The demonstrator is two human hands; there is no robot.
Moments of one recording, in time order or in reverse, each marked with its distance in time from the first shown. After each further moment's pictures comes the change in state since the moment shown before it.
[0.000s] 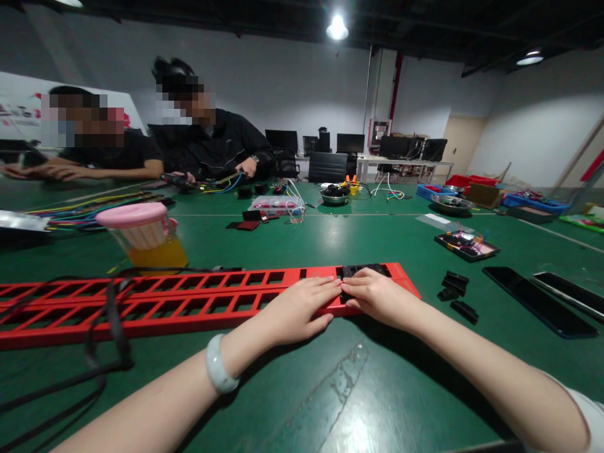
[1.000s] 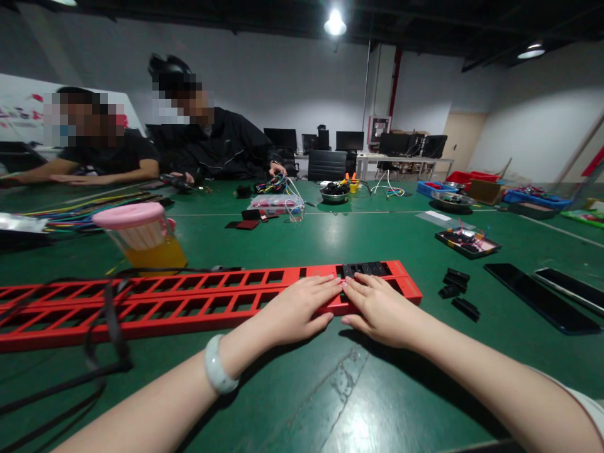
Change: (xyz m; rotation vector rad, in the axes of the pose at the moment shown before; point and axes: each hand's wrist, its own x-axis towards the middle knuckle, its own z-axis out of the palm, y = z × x) left_hand -0.001 -0.001 0.002 -0.007 0.013 0.010; right_hand -0.012 -0.022 0.001 -0.114 -0.125 0.206
